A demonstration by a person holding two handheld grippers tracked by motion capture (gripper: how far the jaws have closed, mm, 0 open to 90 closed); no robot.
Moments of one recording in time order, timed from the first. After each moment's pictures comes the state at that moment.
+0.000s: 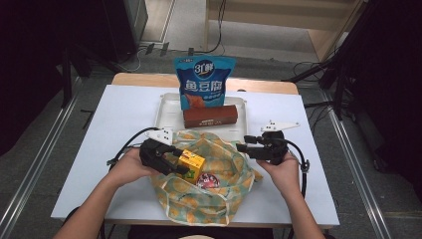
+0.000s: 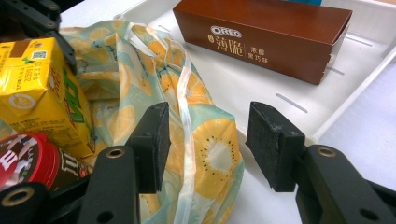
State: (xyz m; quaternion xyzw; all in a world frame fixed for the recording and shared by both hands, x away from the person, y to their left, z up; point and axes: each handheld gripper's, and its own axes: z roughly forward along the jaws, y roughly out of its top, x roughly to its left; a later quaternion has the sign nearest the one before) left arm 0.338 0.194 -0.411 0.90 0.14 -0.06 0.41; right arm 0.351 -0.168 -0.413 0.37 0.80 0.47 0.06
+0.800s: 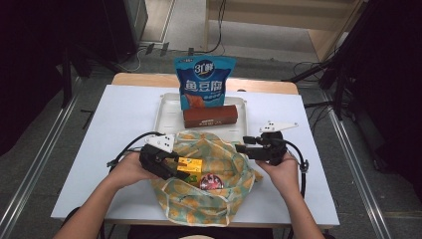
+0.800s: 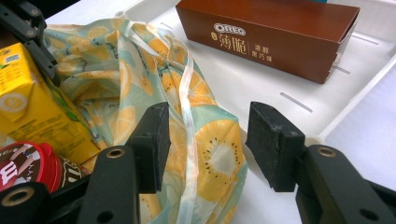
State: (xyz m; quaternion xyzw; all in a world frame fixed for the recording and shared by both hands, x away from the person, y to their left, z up) left arm 0.328 0.190 -0.410 0.90 0.11 -0.06 0.41; right arm 0.350 -0.166 -0.414 0.36 0.81 0.46 0.06
